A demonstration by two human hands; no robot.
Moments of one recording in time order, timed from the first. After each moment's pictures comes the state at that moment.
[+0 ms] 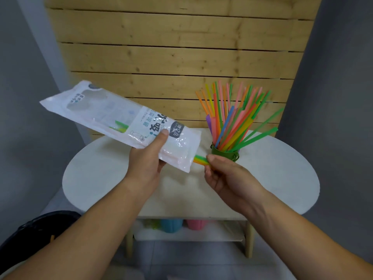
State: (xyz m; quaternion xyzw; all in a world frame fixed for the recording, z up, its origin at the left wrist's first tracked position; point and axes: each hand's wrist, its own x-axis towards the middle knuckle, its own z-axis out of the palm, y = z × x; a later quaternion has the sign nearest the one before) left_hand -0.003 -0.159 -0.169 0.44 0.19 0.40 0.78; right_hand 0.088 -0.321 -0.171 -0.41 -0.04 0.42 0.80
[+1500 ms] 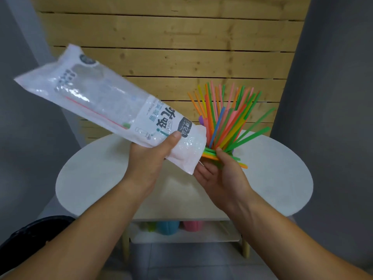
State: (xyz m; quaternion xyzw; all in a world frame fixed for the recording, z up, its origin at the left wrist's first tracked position) left_hand -0.001 -0.177 -0.155 0.57 0.11 0.41 0.70; right_hand 0.086 -0.312 -0.173 -0.37 0.01 0.39 0.84
